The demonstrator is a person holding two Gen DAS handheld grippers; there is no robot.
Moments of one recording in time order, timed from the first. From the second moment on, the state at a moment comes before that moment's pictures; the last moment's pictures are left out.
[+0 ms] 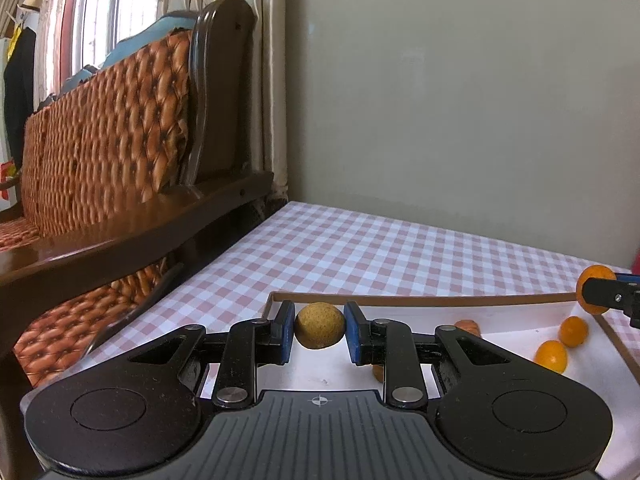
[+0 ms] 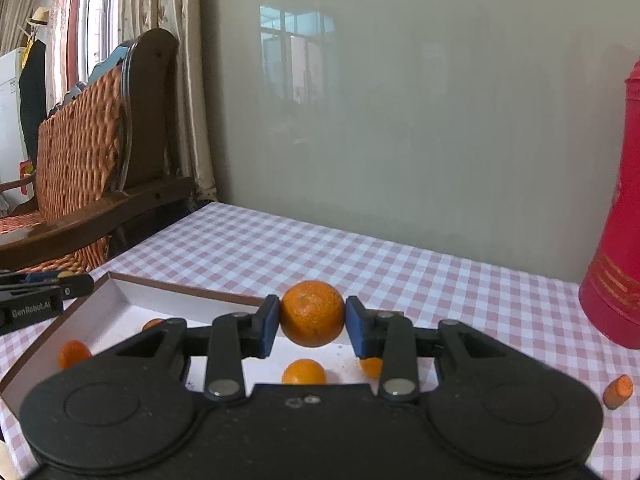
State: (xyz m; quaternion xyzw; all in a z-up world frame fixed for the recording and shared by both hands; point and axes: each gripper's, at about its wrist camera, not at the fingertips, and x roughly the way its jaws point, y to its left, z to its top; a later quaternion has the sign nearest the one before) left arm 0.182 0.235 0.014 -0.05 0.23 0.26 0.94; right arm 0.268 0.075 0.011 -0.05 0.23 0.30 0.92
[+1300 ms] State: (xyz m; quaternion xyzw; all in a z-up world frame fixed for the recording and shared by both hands) left arm 0.157 0.211 0.015 0.00 0.20 0.29 0.94; right arm 0.257 0.059 0.013 -0.04 0.20 0.26 0.94
